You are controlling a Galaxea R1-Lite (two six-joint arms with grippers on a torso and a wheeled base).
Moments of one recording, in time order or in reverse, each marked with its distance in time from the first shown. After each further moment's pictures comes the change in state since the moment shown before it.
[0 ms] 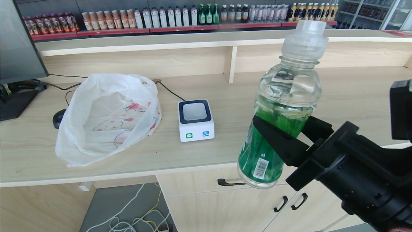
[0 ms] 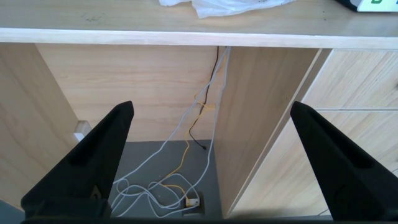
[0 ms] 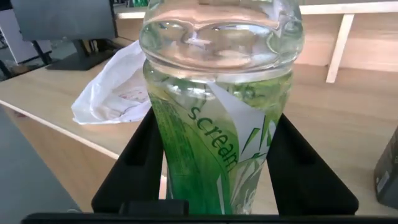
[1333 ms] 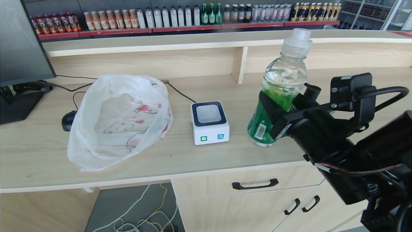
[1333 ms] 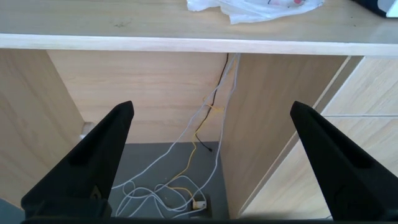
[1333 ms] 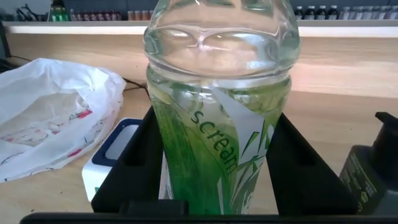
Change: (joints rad) left arm 0.000 0.000 0.000 0.000 0.000 -0.005; right arm -0.266 0.243 -0.077 -0.274 0.003 -0.076
